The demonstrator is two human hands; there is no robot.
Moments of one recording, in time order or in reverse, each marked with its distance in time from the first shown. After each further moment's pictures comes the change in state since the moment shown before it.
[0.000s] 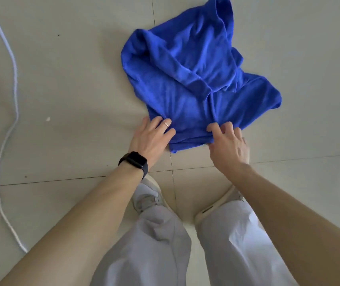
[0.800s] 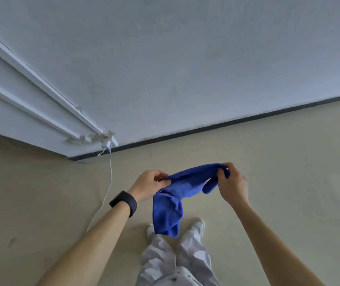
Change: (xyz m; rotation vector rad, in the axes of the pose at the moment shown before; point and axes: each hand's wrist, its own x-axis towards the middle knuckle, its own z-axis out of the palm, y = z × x) left_hand -0.152 0.117 -0.704 -1.047 -0.138 -0.362; right_hand -0.425 0.041 -0.569 0.904 0.411 0.240
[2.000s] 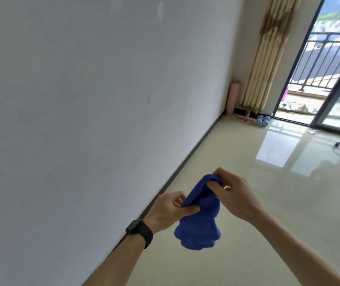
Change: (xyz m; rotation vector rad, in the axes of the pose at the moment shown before) left_hand -0.178 0.269 0.086 0.372 -0.422 0.827; right_hand -0.295 -0.051 -0.256 0.310 0.663 -0.278
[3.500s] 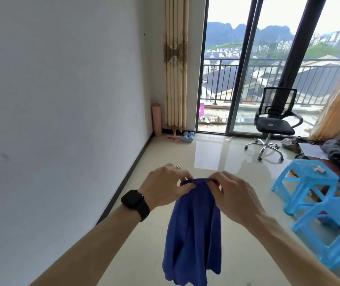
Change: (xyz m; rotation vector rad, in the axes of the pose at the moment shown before) left_hand 0.308 0.305 0.227 0.679 -0.066 0.712; right_hand 0.099 0.209 -0.356 -0.677 0.408 -0.024
